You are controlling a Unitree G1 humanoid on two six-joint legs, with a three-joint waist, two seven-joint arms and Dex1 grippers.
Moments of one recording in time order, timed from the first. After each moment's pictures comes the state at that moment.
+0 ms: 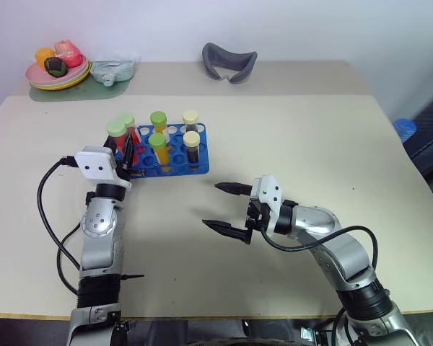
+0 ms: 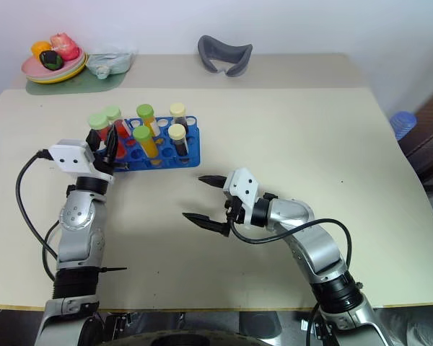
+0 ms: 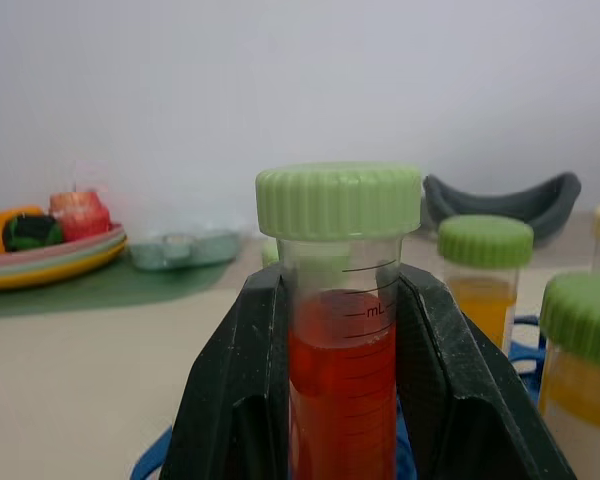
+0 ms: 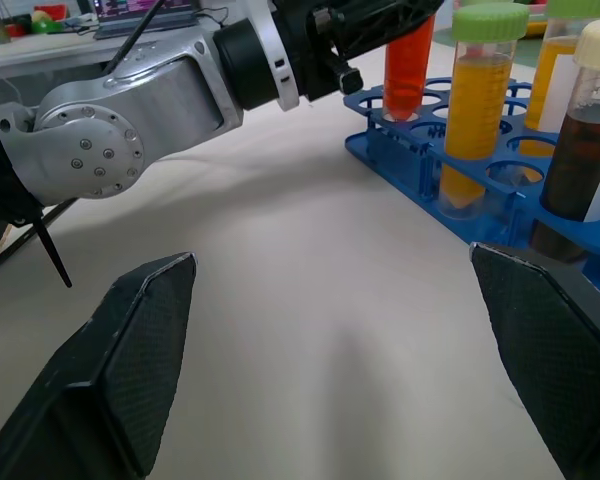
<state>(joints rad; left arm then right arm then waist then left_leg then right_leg) -0.23 0.20 0.21 0.00 -0.16 -0.20 -0.15 -0.23 -0.41 0.25 -0.35 0.38 0.36 0.84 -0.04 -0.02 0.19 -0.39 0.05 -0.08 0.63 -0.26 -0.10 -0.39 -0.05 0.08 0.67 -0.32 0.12</state>
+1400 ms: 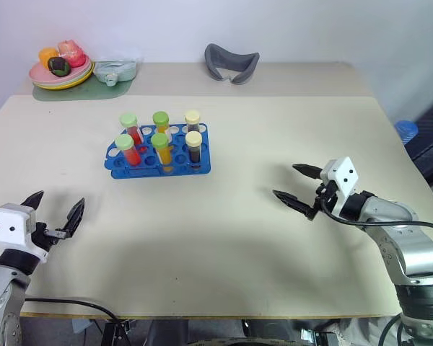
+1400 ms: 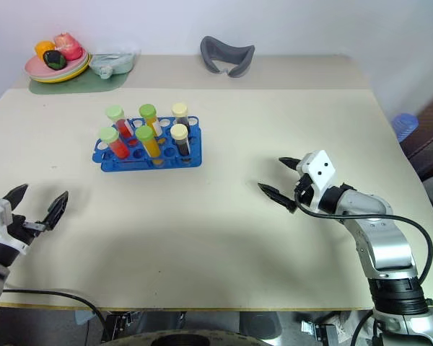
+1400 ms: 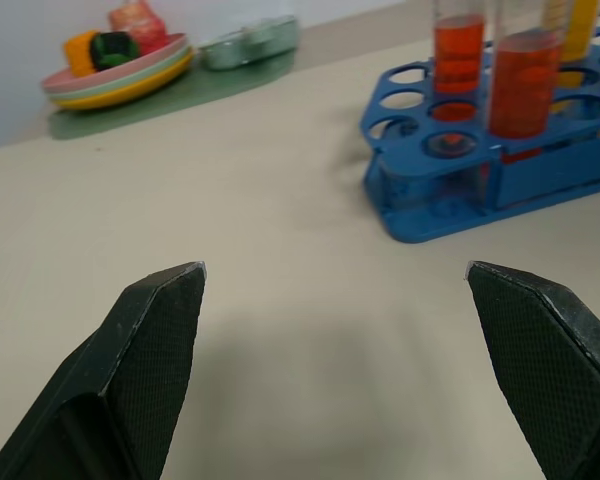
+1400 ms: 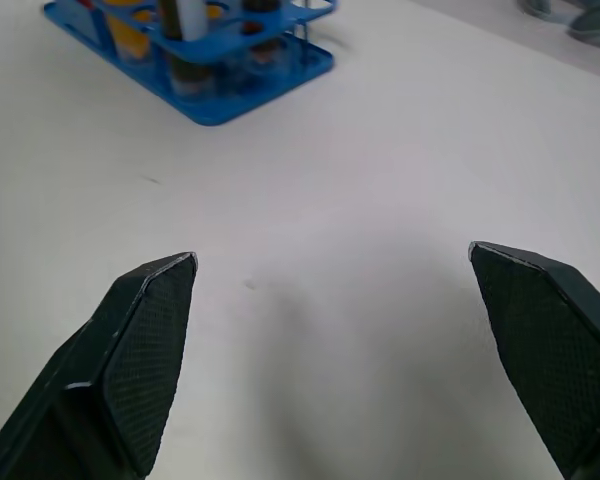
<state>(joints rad) 0.34 0.51 0.56 -0.31 -0.42 0.08 -0.48 -0.15 -0.65 -0.13 -0.18 0.37 0.33 0.81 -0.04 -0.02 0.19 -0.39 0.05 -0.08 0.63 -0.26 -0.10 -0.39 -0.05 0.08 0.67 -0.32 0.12</state>
